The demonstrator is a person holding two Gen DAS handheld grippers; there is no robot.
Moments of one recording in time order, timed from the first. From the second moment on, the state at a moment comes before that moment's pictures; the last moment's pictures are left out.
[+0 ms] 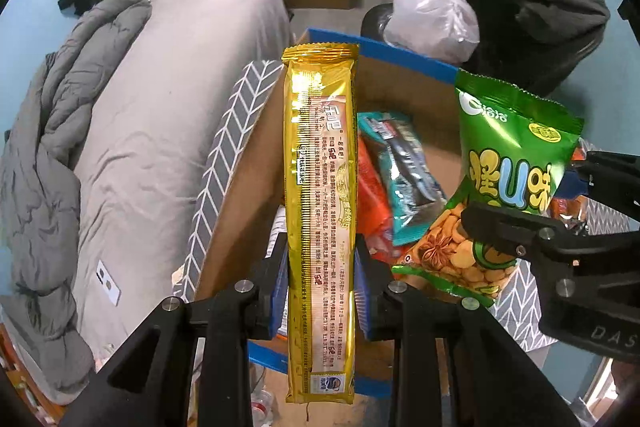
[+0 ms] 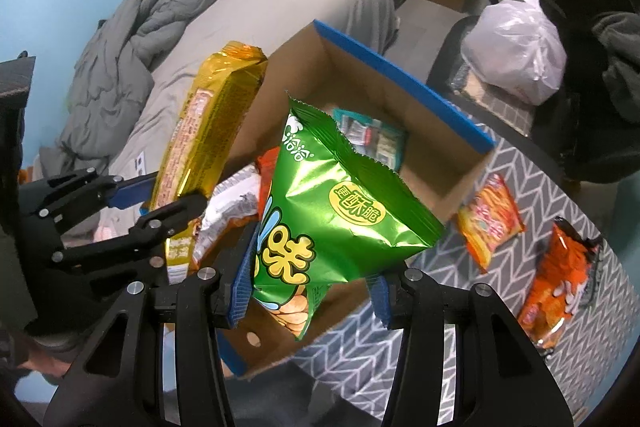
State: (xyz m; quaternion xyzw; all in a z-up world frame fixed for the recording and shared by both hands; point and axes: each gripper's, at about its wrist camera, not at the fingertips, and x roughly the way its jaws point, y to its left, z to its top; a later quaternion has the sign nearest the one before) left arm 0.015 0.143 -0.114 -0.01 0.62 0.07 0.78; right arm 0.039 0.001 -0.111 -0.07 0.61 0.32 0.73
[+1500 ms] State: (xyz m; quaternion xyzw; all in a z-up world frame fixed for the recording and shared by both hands) left arm 0.022 0.095 -0.066 0.00 0.60 0.06 0.80; right arm 0.053 -0.072 -0.063 -0.08 0.58 0.24 0.78
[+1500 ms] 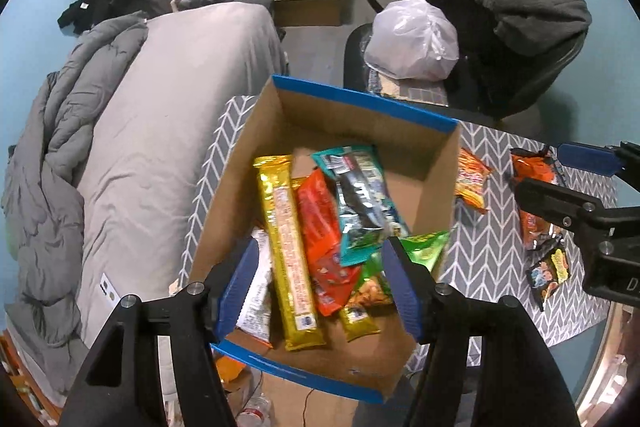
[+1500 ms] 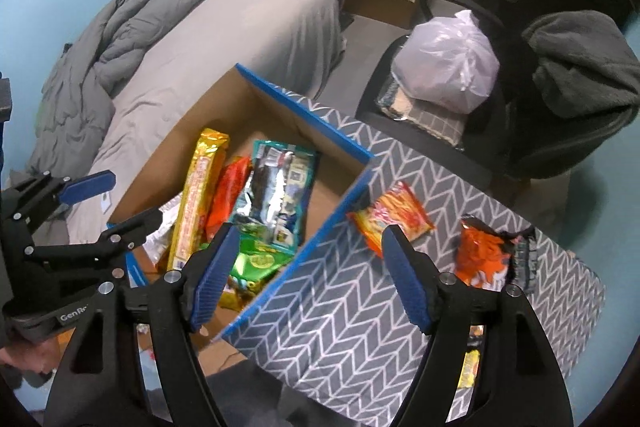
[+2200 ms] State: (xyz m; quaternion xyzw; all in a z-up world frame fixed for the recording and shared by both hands) left arm 0.045 -0.005 -0.078 0.05 0.61 -0.01 0.79; right arm 0.046 -0.206 -0.072 -0.02 0.60 0.15 0.78
